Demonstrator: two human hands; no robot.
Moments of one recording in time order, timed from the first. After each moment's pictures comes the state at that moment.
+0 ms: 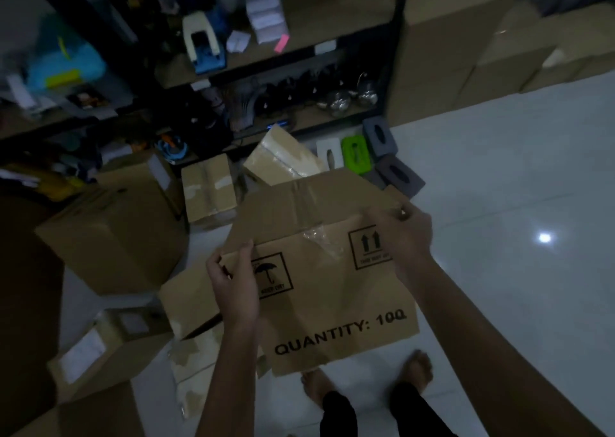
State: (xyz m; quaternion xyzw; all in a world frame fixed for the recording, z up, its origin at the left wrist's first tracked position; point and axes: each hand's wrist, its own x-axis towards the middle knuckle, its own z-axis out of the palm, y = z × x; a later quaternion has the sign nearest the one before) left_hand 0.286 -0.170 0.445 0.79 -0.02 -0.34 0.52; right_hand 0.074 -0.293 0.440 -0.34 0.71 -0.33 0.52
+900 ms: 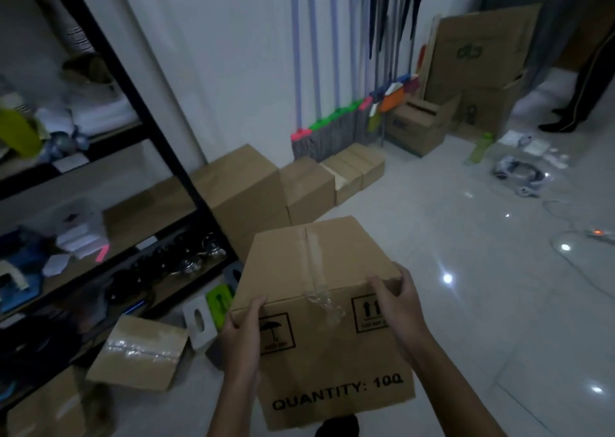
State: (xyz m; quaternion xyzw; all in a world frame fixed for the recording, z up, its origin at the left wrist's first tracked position) left_hand -0.119 -0.399 0.572 0.71 -0.25 -0.48 0.46; right_hand -0.360 -0.384 0.572 -0.25 0.70 -0.50 0.44
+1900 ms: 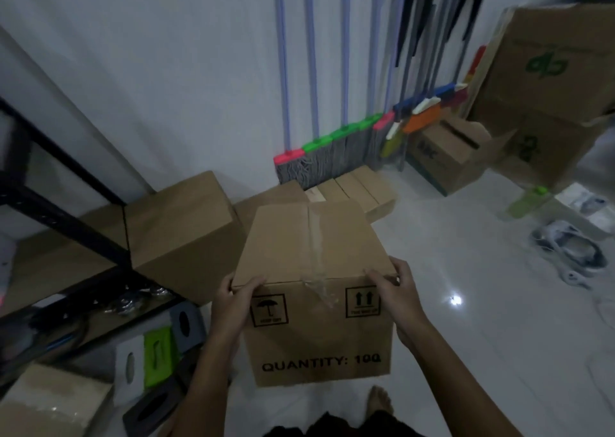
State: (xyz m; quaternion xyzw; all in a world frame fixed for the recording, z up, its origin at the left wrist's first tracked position) left_hand -0.397 -0.854 0.557 0.72 -0.25 -0.49 0.41; right_hand -0.681 -0.854 0.549 -0.30 0.69 -0.41 0.52
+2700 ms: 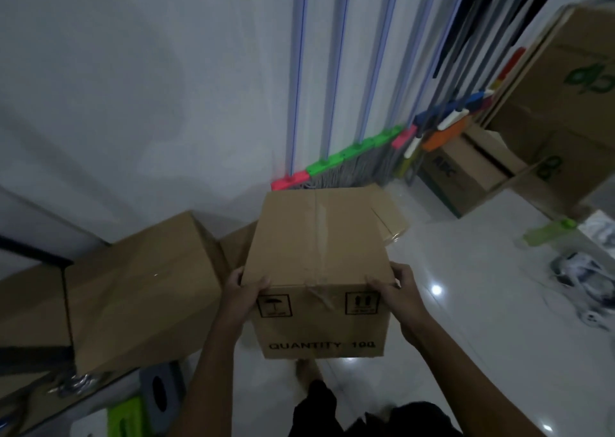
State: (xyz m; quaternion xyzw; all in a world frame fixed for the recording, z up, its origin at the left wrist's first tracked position) left_hand -0.328 -1.207 0.466 0.73 -0.27 -0.55 0.30; right_hand -0.619 -1.175 0.490 -0.28 0.71 -0.36 0.53
